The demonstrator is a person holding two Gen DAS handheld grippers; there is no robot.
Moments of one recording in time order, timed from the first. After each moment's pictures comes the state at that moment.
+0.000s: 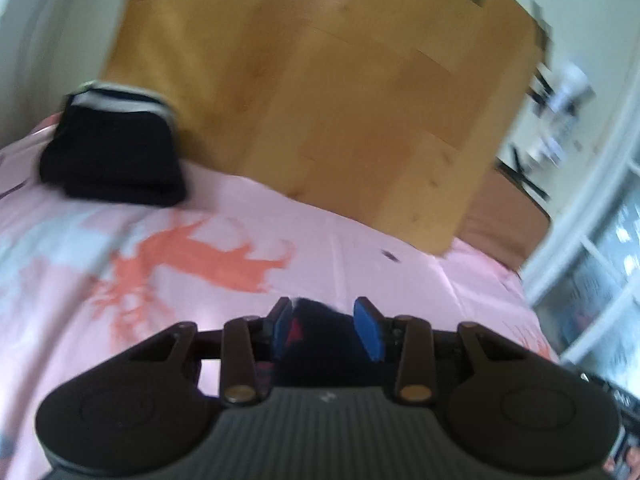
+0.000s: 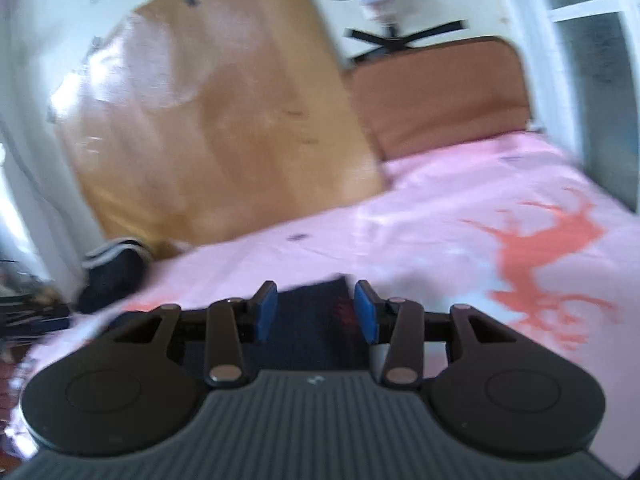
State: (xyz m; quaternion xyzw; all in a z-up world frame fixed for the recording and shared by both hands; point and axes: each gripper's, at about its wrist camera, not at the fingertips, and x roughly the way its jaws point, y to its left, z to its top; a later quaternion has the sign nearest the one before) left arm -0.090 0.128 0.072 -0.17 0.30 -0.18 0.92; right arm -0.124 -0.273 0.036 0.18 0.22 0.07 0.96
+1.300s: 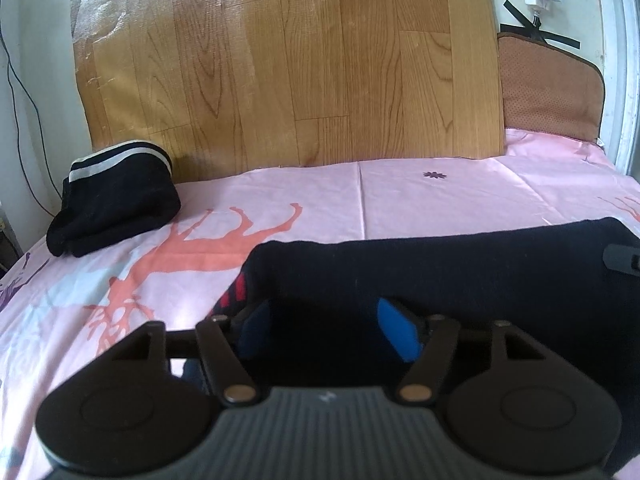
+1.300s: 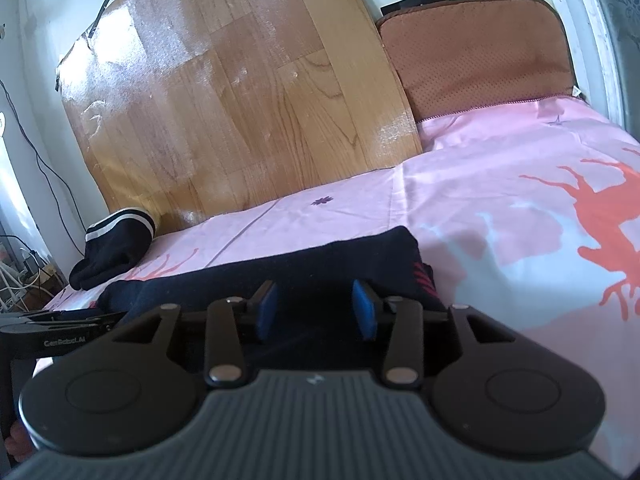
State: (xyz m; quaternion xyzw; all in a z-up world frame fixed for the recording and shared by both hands) left arm -0.094 0.014 0.016 0.06 0.29 -0.06 0.95; right arm -0.080 -0.244 -0.029 0.17 0.22 0.09 0.96
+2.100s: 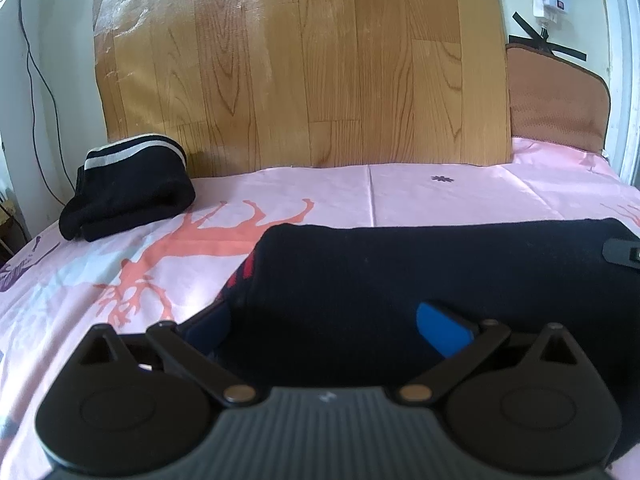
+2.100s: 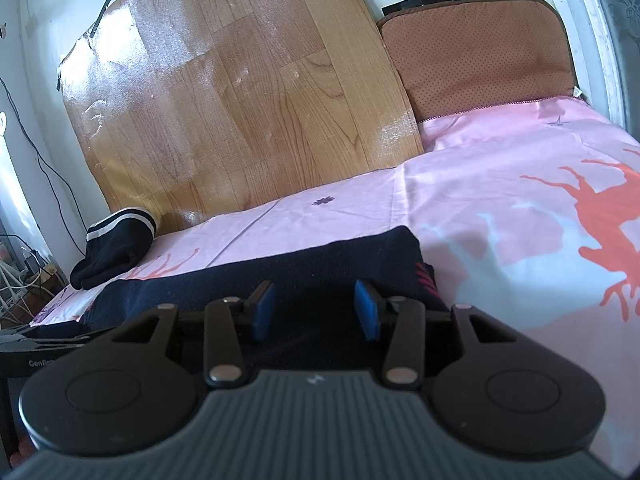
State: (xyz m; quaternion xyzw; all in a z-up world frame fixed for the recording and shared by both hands) left arm -0.110 0.022 0.009 0.05 0.28 -0.04 0.96; right arm -0.080 -0.243 -0.030 0.17 0.22 0.09 0.96
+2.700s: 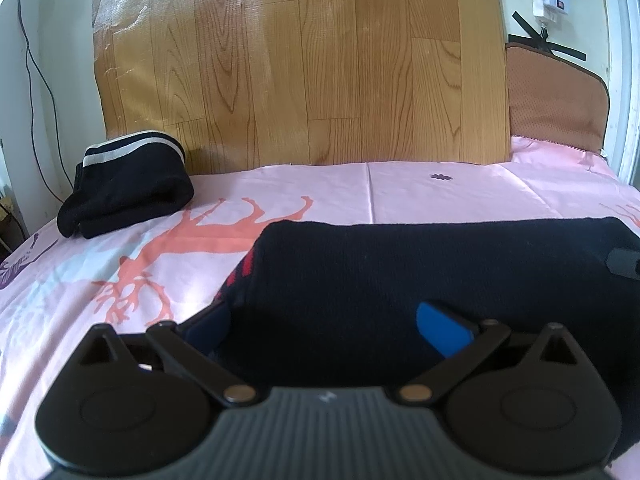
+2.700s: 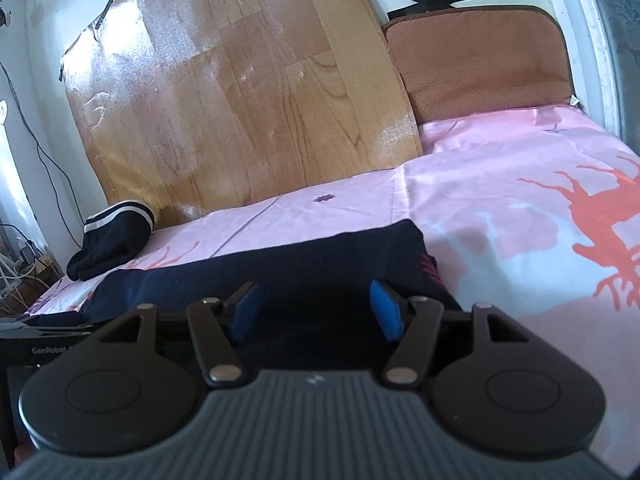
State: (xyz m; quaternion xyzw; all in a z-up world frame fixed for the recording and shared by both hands) left arm -0.109 0.023 0.008 0.04 0.28 -0.04 0.96; right arm -0.091 -0.232 -0.030 0.16 0.21 0.08 0.96
